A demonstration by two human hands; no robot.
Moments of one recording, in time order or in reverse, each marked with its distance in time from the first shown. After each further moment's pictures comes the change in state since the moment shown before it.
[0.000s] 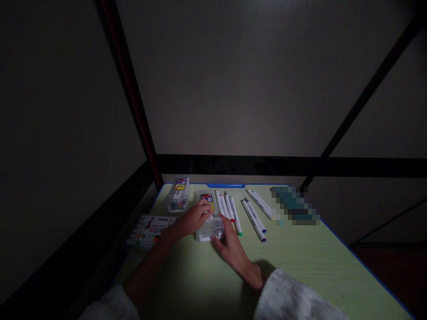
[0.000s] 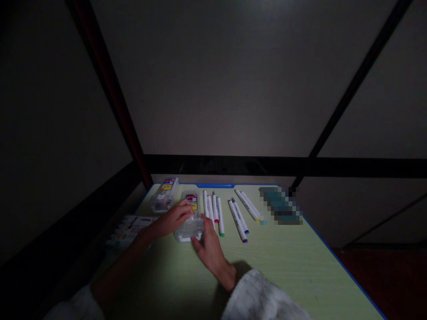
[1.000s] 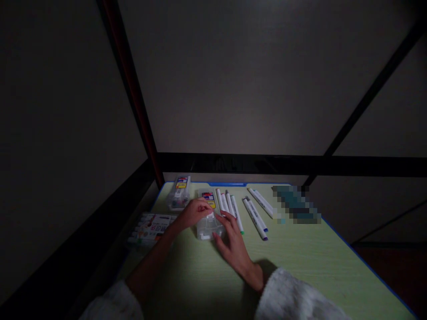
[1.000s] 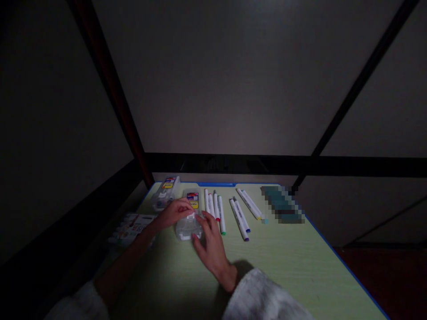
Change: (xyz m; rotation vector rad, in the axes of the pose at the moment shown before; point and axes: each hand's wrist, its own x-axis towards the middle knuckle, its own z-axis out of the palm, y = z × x) left_hand 0.007 -0.026 0.006 -0.225 0.114 -0.106; right_hand -0.003 -0.009 -0.005 -0.127 0.079 -0.136
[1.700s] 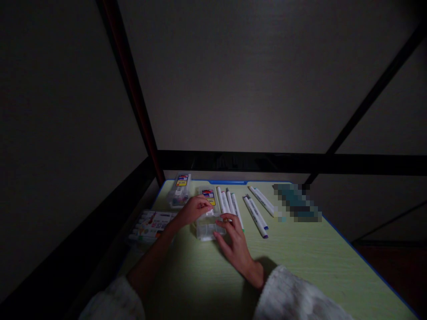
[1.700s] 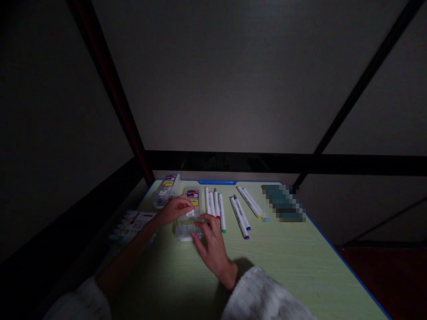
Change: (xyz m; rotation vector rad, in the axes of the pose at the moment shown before) left_hand 0.000 -0.004 -0.001 -0.003 0.026 -0.012; right_hand -0.002 -0.004 -0.007 -0.016 0.031 -0.078
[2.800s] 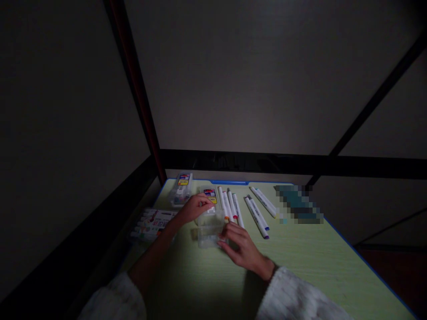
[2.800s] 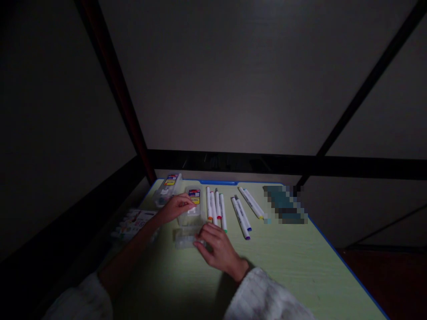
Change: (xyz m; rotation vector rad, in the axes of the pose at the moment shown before) left_hand 0.001 -0.006 -0.002 -0.038 0.052 0.061; right_hand 0.007 0.004 -0.021 0.064 -0.203 -0.311
